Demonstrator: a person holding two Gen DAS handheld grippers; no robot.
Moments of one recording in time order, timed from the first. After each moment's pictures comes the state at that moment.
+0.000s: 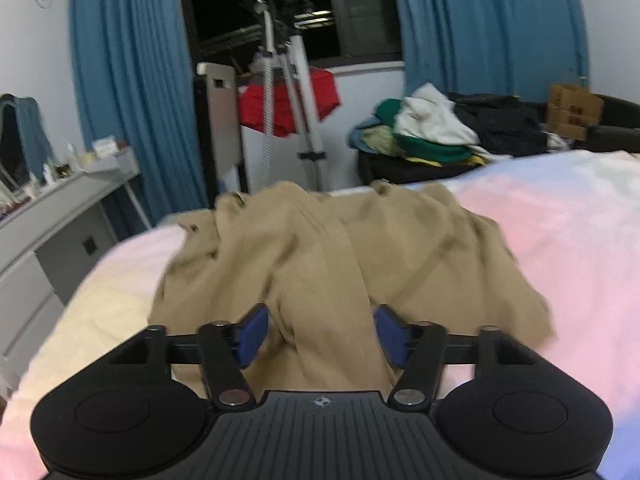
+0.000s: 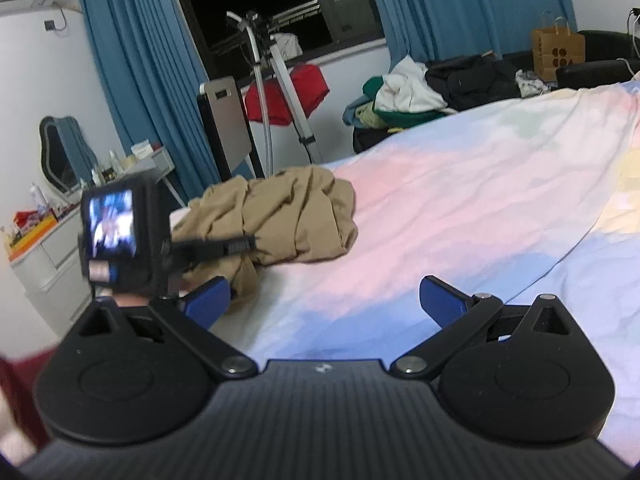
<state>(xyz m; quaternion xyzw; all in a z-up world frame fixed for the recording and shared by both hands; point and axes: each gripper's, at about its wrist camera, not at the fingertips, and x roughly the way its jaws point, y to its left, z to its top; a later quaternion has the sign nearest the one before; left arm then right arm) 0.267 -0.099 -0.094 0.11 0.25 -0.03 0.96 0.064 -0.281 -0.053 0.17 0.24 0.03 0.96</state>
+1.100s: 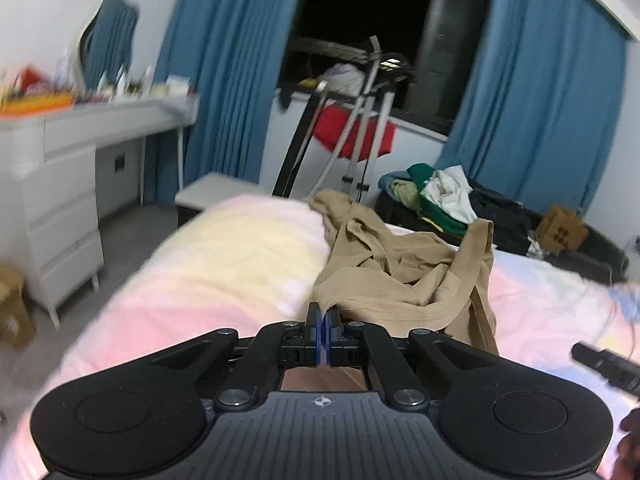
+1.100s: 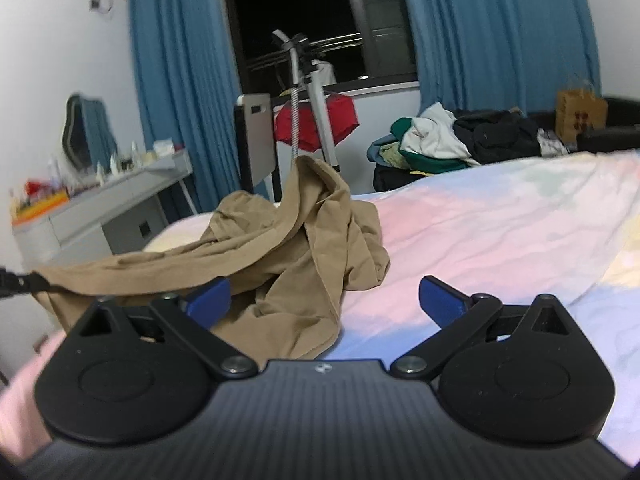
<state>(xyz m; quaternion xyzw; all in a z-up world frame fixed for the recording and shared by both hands) 0.059 0.126 -0.006 -0.12 0.25 -0.03 0.96 0.045 -0.234 -0.030 0.08 0.19 0.05 0.98</state>
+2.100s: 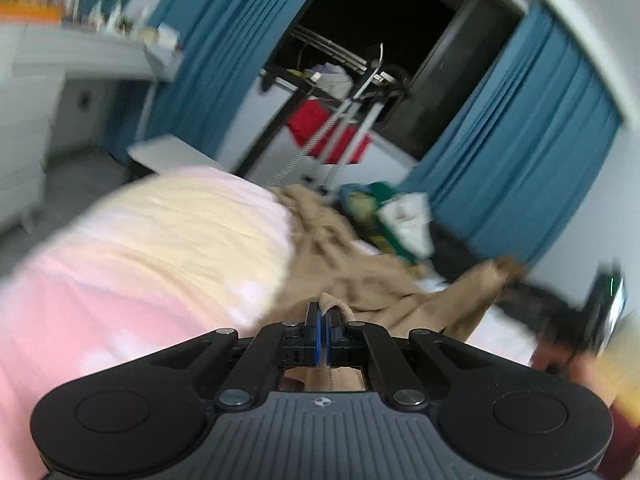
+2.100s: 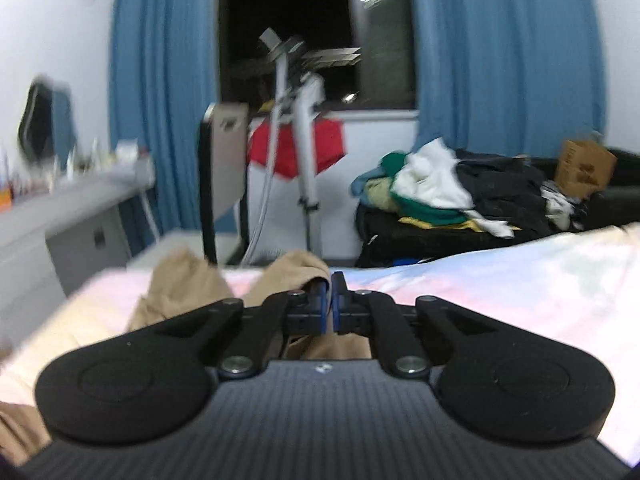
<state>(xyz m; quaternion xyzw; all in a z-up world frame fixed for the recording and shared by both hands) 0.115 0.169 -0.052 -0.26 0.23 -0.12 0.93 0.217 -0.224 0.001 0.06 0.14 0.00 0.99</state>
